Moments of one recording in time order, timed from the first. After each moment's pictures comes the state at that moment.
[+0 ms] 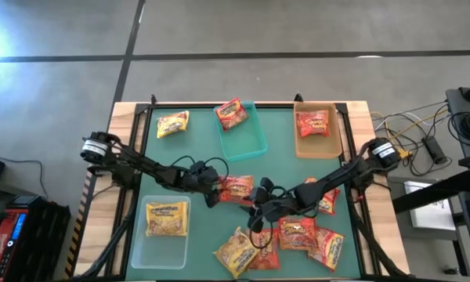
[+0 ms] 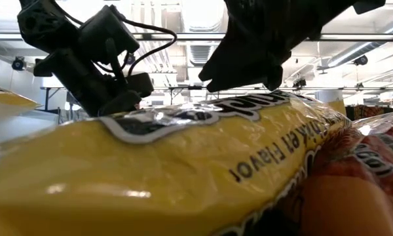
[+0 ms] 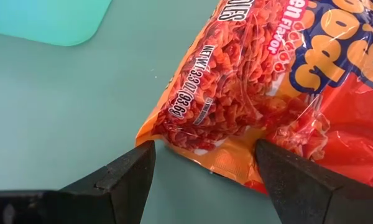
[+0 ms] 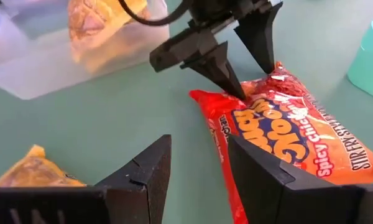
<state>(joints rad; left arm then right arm) -0.19 1.69 0.62 0.14 -0.33 -0.53 0.40 1.75 1.01 0.09 0.47 0.57</state>
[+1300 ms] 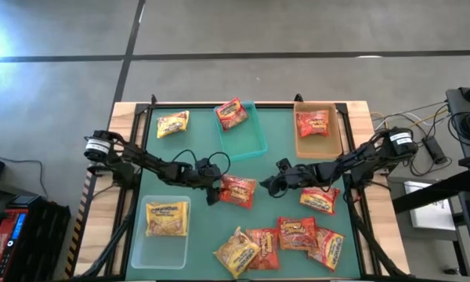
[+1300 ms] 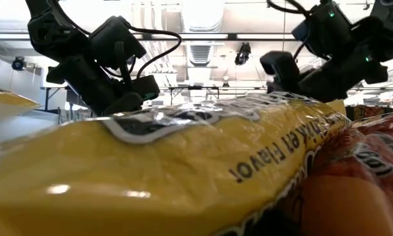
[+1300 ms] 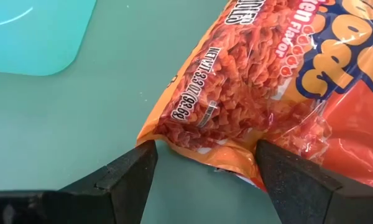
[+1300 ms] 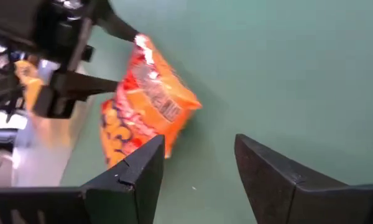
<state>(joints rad) -0.09 1.72 0.61 0.25 -0.22 -0.37 0.13 1.55 0.44 0.53 0.20 1.20</state>
